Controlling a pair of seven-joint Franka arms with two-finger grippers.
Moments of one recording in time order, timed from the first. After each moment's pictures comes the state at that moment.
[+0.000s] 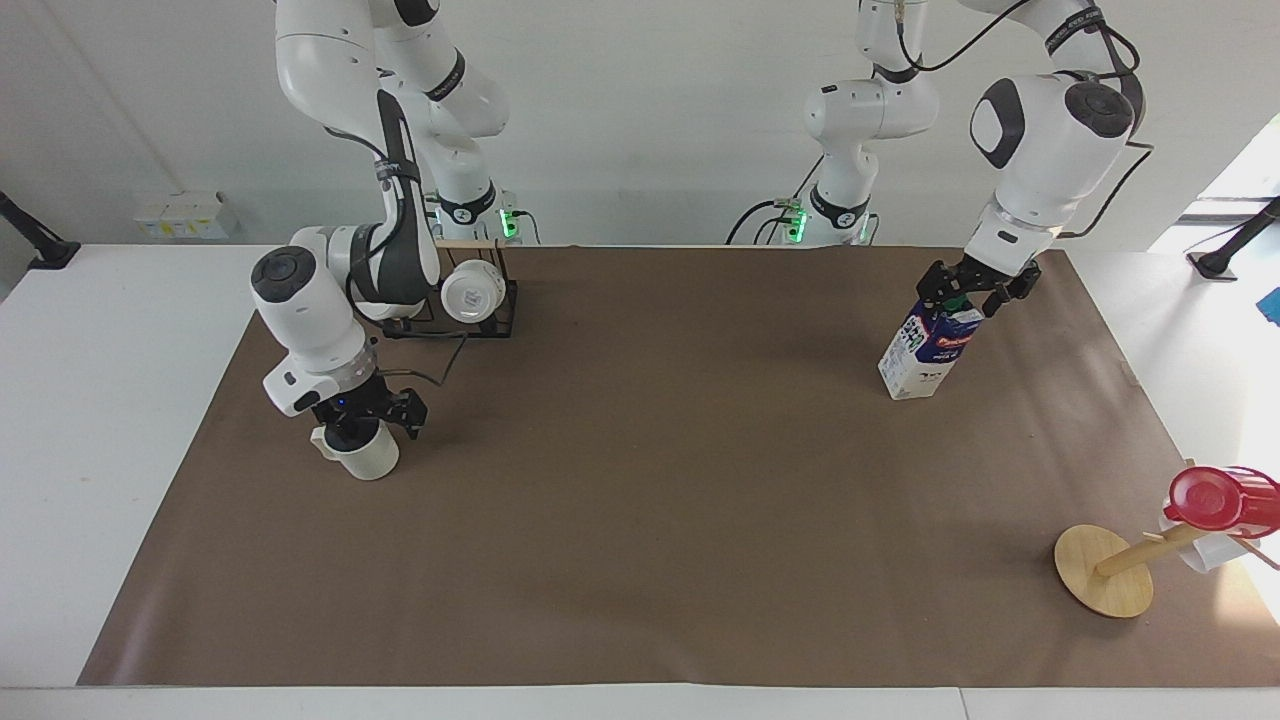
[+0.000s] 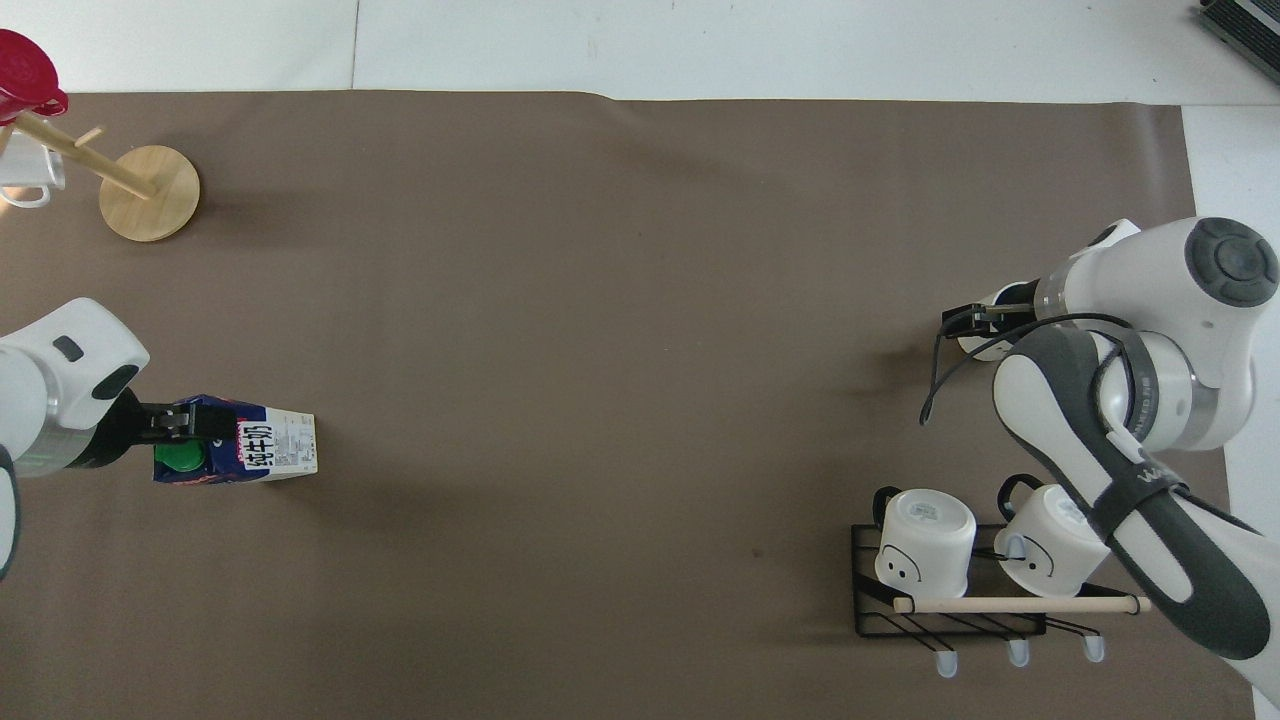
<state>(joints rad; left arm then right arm) 0.05 -0.22 -0.07 -2.19 -0.02 1.97 0.01 -0.18 0.27 0.14 -2.01 -0.04 2.33 0.01</state>
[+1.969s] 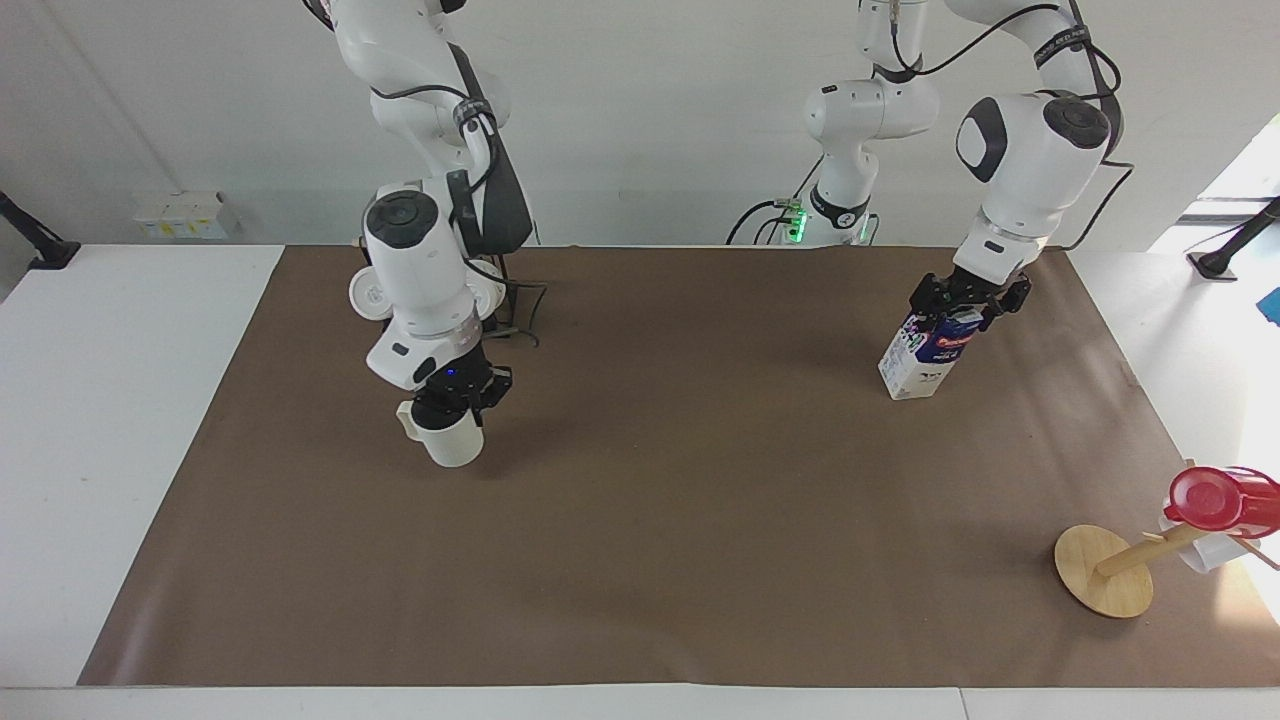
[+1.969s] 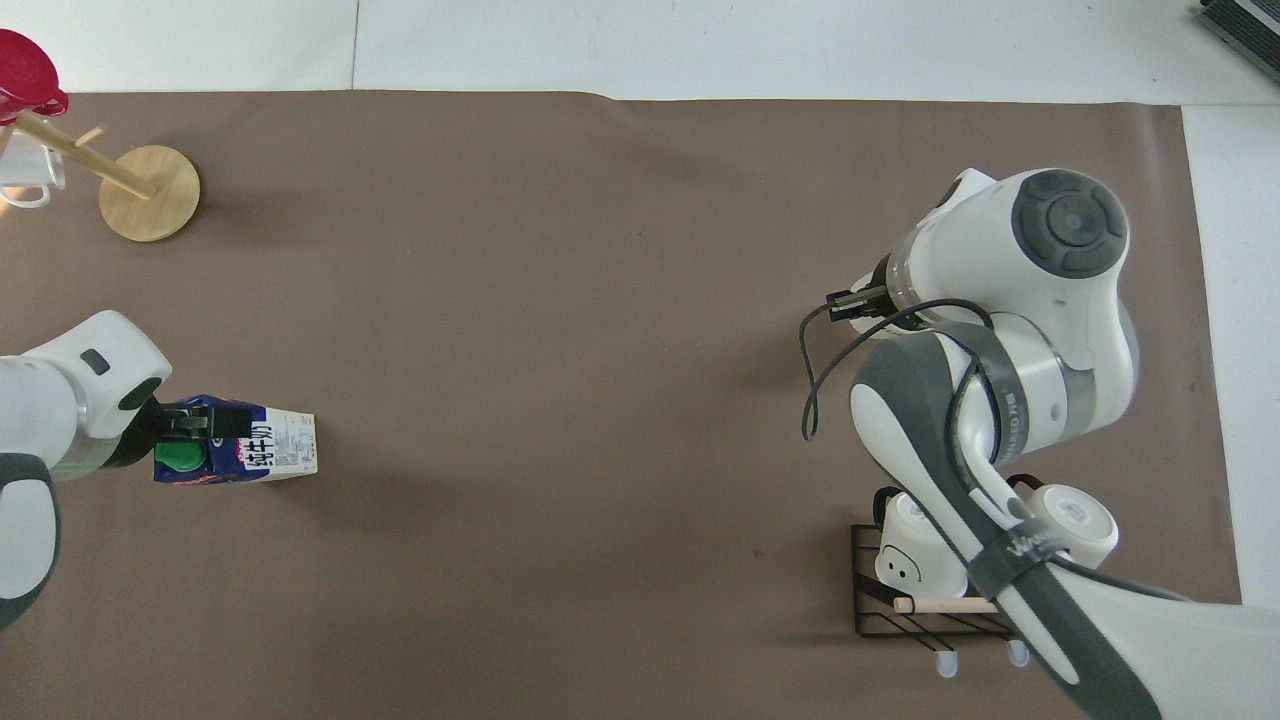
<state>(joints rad) 0.05 -0.22 -0.08 -2.27 -0.02 2.11 0.05 0.11 0.23 0.16 -1.82 -0.06 2.14 0.10</state>
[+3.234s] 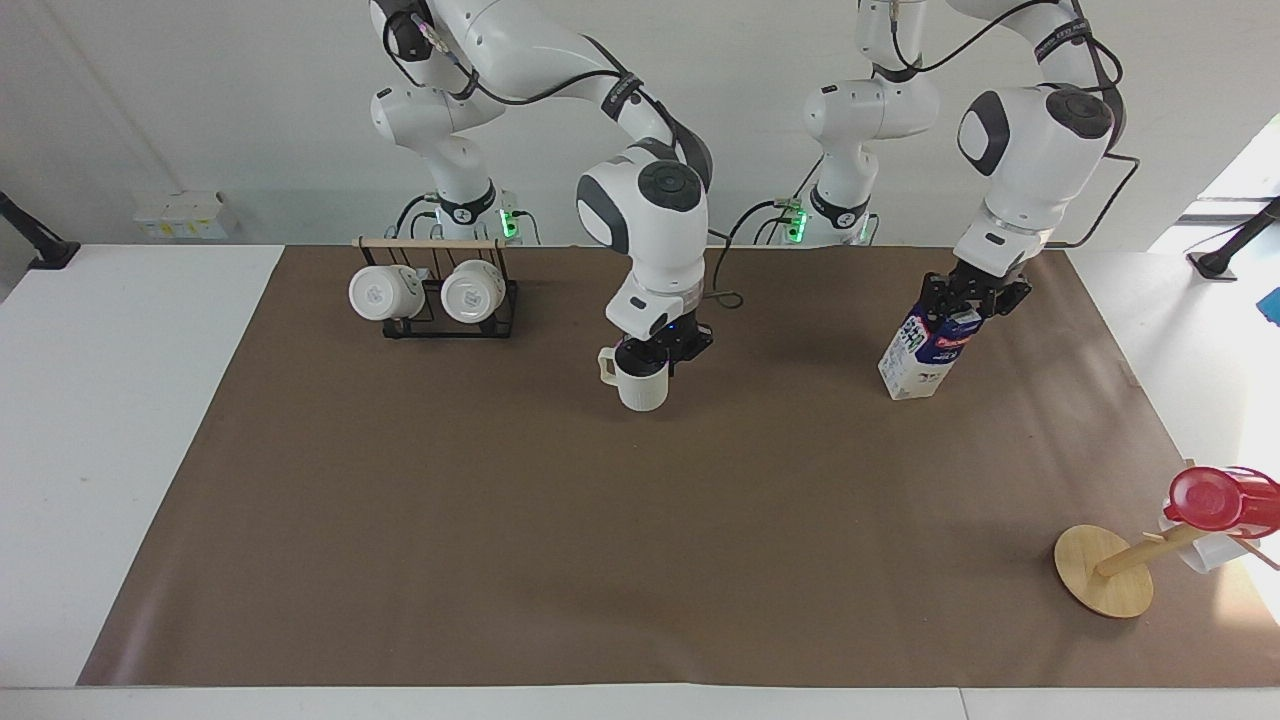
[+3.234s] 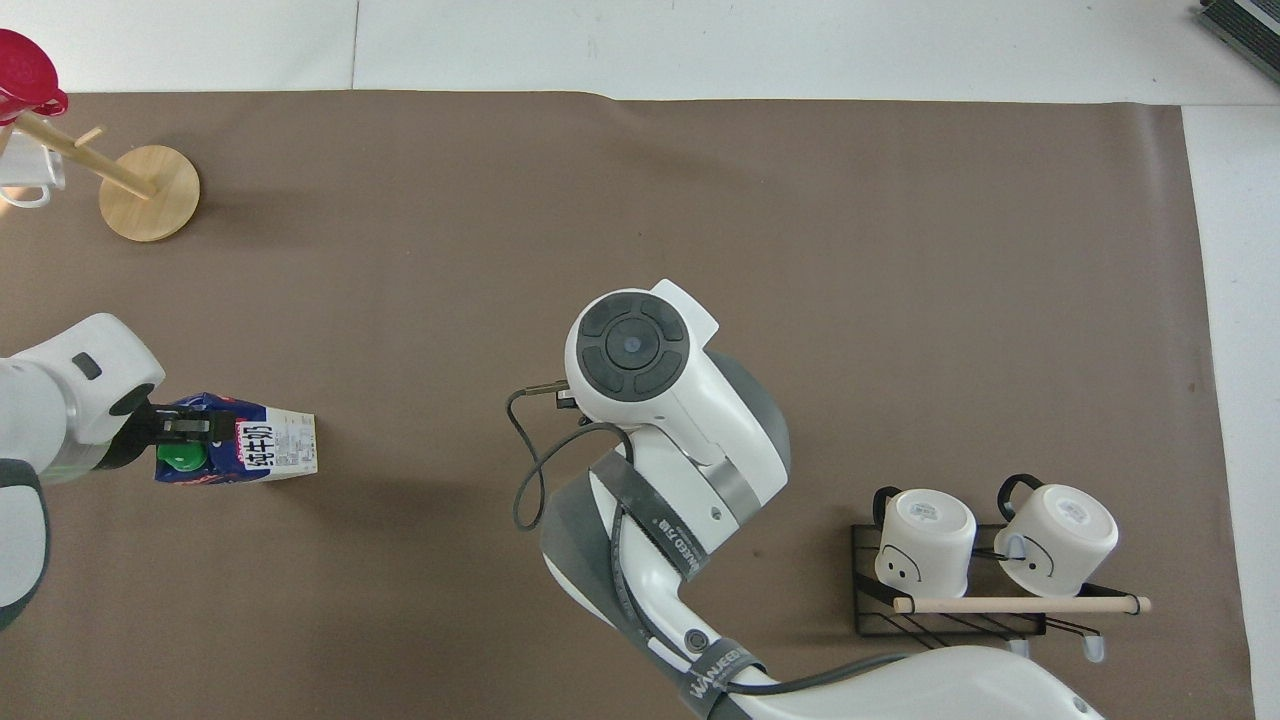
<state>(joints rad) 0.05 -0.24 -0.07 -2.27 -0.02 2.10 0.08 0.52 0.41 0.17 -1.63 -0.05 2.06 0.66</state>
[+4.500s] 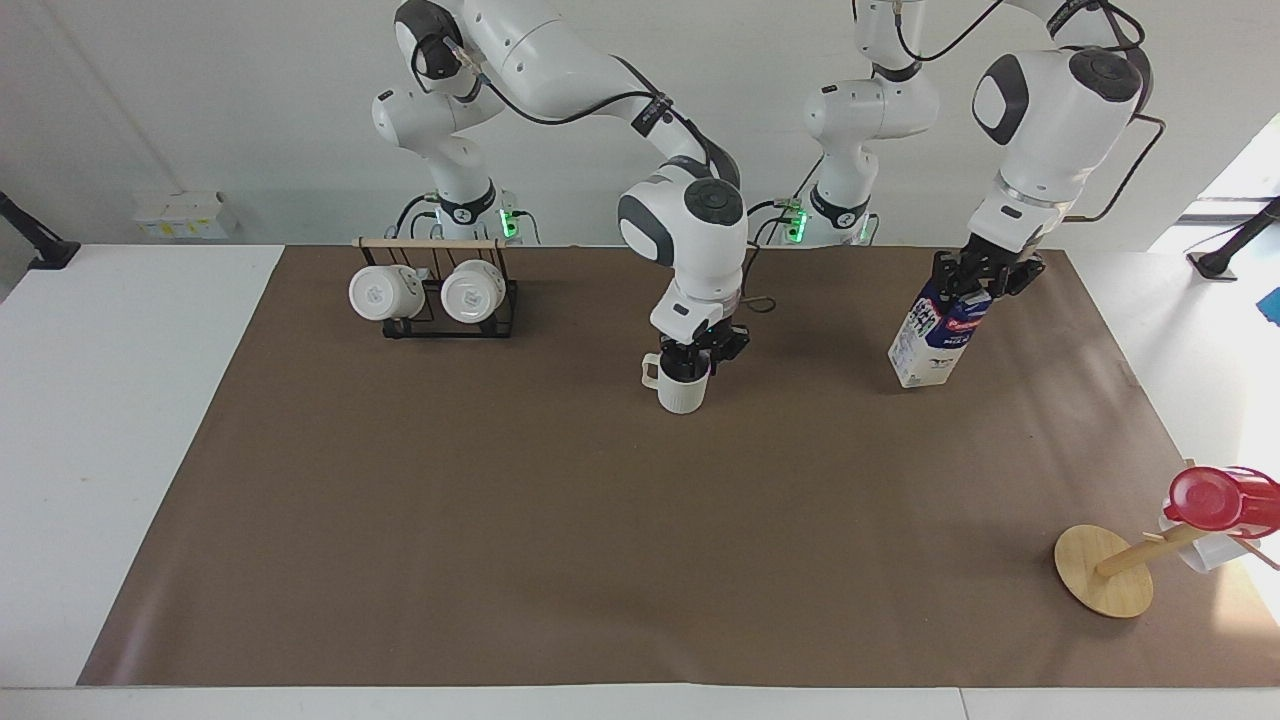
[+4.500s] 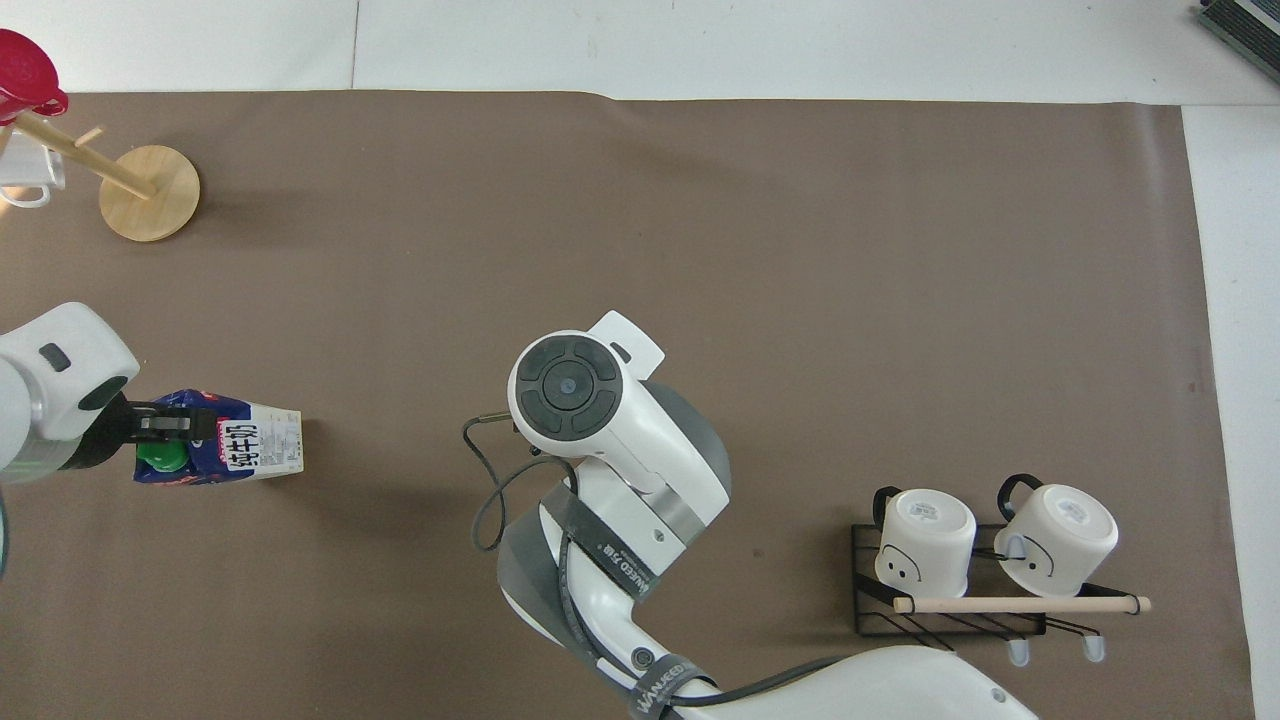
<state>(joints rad) 0.05 -0.25 -0.09 -2.14 -0.02 1.95 0.05 0.58 0.47 0.17 -1.63 -0.05 2.13 0.70</state>
